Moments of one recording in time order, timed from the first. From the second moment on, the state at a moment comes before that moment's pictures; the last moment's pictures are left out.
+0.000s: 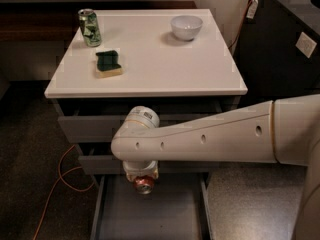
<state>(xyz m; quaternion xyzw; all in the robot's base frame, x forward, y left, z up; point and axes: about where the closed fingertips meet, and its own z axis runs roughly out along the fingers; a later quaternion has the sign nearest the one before) 0.482 0.042 0.591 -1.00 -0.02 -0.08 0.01</state>
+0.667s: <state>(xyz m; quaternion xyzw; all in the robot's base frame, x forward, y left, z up) 0.468 0.075 0.519 -1.00 -0.02 -0.07 0.06</state>
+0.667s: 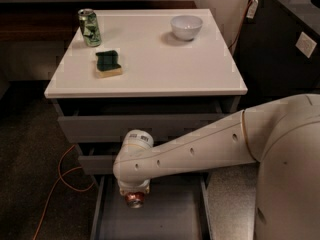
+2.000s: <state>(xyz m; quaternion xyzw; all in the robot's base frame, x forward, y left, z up) 0.467 0.067 0.425 -1.00 0.02 -0.04 0.04</state>
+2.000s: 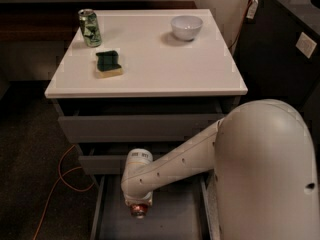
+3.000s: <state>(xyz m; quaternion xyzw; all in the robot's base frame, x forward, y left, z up) 0.479 0.017 0.297 -1.00 0.05 -0.06 0.03</state>
